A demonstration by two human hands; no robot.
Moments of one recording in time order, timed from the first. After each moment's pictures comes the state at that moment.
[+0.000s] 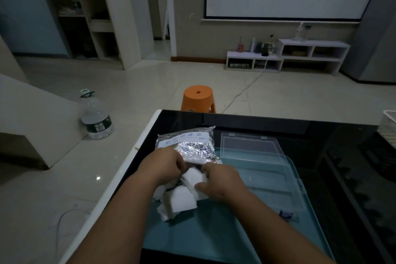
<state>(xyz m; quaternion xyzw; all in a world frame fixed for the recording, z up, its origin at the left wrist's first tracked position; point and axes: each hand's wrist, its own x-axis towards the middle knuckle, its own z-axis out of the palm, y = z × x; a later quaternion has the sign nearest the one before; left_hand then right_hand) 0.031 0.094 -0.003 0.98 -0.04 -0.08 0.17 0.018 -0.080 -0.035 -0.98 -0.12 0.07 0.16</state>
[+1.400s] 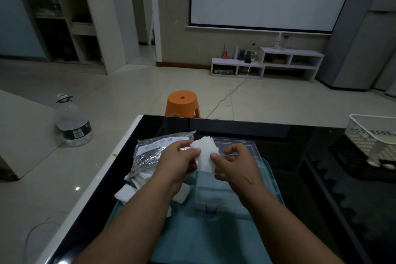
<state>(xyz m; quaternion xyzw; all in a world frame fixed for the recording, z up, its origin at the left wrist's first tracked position) 0.023 0.002 0.007 0.65 0.12 -0.05 0.75 -0.007 -0.144 0.013 -0.77 0.08 -0.03 0.63</state>
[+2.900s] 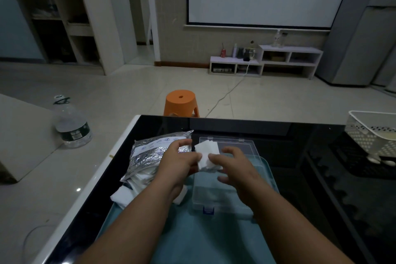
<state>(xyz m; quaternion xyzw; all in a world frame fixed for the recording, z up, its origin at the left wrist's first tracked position) 0.024 -0.010 0.000 0.65 0.09 -0.05 0.76 0.007 -0.155 0.005 -0.74 0.12 0.10 0.66</state>
